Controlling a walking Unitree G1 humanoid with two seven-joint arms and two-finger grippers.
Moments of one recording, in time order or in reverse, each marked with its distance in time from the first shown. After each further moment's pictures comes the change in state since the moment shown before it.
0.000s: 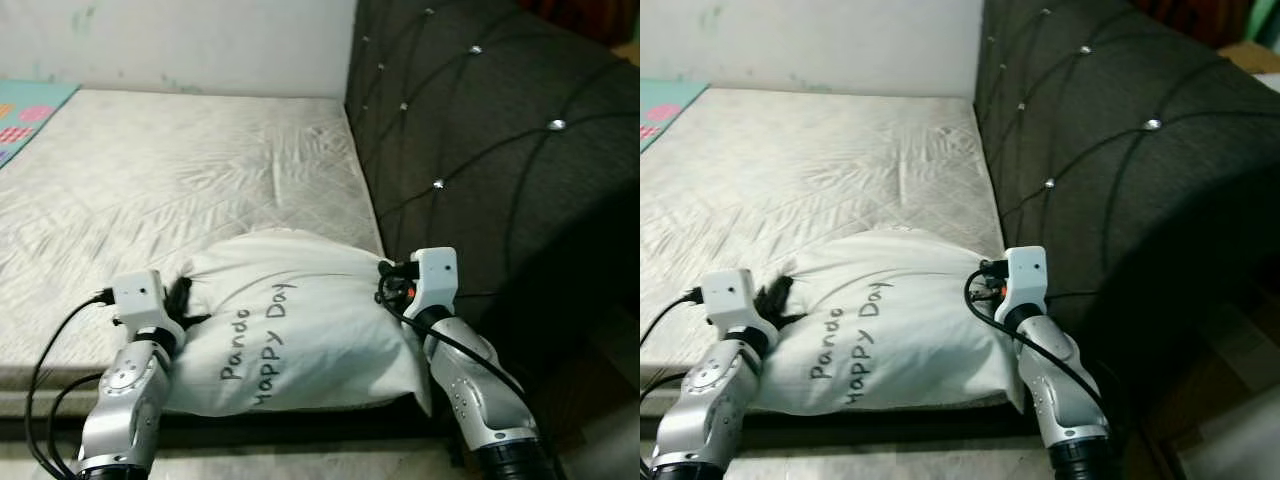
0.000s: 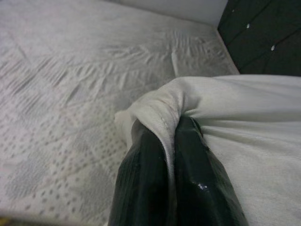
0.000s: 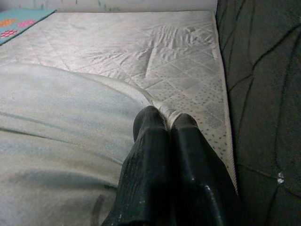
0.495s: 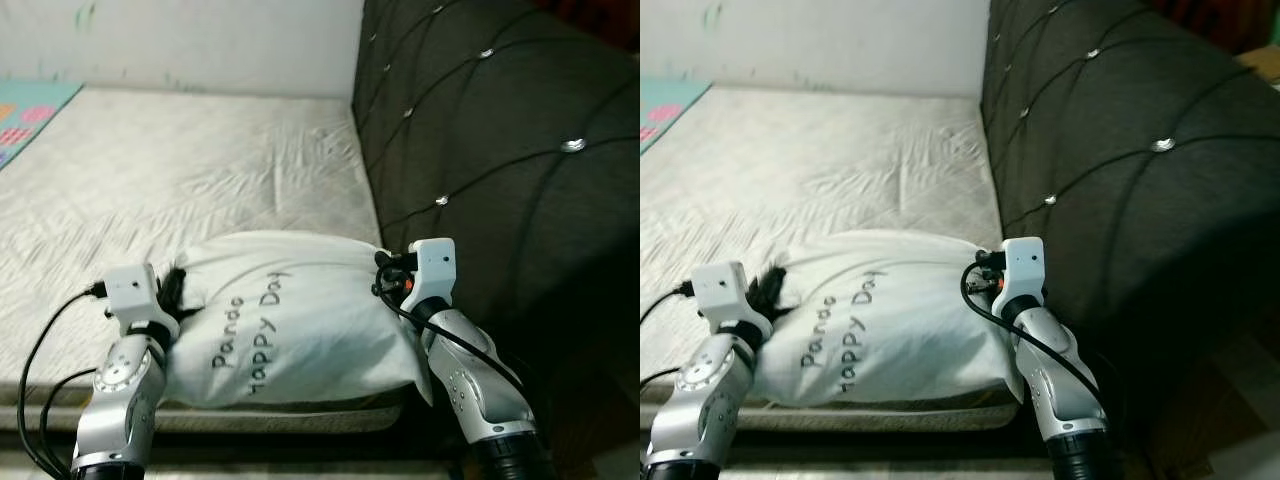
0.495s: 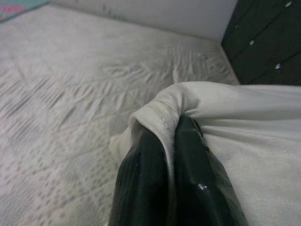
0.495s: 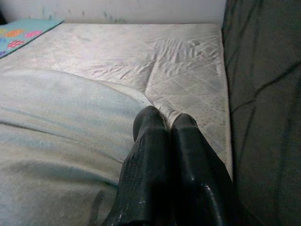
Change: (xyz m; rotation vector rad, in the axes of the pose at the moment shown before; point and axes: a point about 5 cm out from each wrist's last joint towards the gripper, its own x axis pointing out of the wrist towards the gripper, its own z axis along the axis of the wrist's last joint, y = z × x) left arm 0.001 0.001 0.011 0.009 -0.049 0.000; right arm 0.003 0.003 0.010 -0.010 -0.038 0.017
